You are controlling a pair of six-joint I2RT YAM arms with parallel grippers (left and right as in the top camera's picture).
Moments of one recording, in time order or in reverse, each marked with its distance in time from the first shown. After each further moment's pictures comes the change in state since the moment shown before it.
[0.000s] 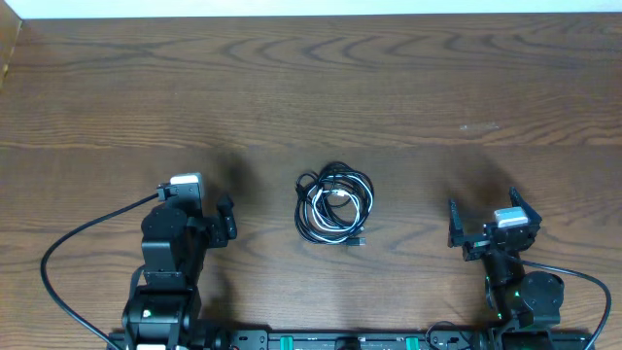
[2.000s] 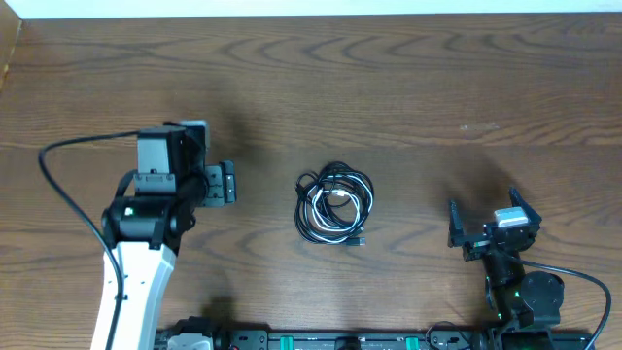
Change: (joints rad) left arm 0.000 0.539 0.535 -0.371 0.069 0.057; right arm 0.000 0.000 0.000 0.000 0.000 0.000
